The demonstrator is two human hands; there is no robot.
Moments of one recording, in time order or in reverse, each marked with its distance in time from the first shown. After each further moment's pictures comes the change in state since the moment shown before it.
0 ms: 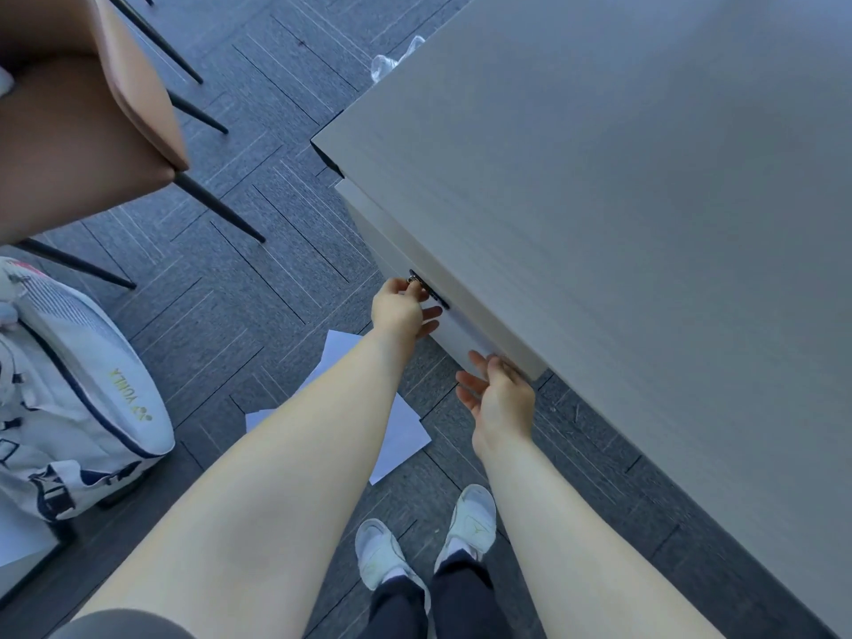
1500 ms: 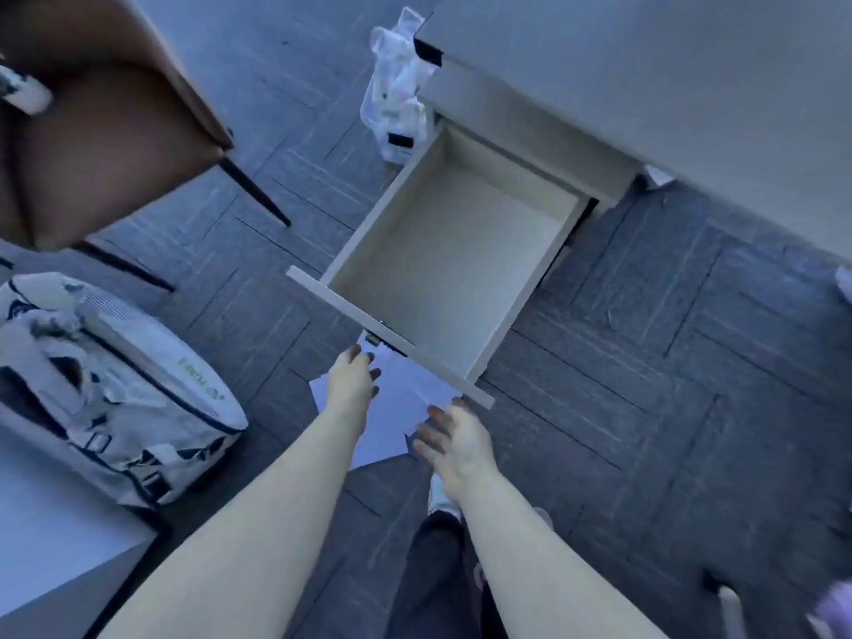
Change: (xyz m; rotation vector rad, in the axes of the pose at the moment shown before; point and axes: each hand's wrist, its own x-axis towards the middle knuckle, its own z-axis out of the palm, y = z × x) left_hand -0.105 -0.118 -0.320 0.245 0.031 -0.063; right_hand -0.200 0.274 0.026 0.168 -0.047 0.331
